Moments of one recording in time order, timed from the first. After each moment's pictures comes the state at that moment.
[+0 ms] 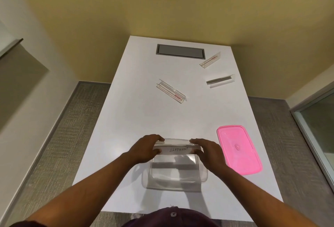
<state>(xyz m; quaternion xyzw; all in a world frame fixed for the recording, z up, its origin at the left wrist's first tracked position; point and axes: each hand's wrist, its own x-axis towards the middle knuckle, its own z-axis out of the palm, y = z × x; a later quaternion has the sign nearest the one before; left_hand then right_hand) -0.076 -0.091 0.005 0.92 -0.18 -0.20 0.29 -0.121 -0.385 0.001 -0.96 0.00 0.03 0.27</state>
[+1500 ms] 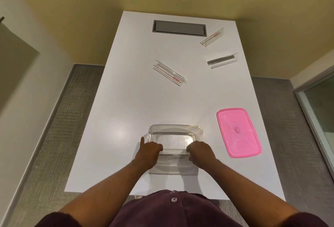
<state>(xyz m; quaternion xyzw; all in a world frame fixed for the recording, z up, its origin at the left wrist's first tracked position) -0.130 -0.128 -0.061 0.95 -0.17 -0.26 0.07 -0.141 -0.366 -0.048 -0.95 -0.13 0.27 -0.03</state>
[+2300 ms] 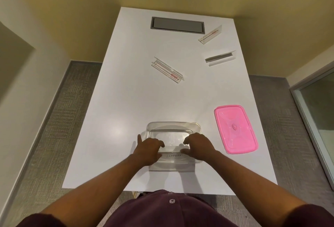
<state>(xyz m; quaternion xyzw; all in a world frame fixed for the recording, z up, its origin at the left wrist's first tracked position) -0.132 -0.133 -0.031 0.93 -0.18 -0.30 0.11 -0.130 -0.374 -0.037 -0.96 -0.11 0.23 0.11</state>
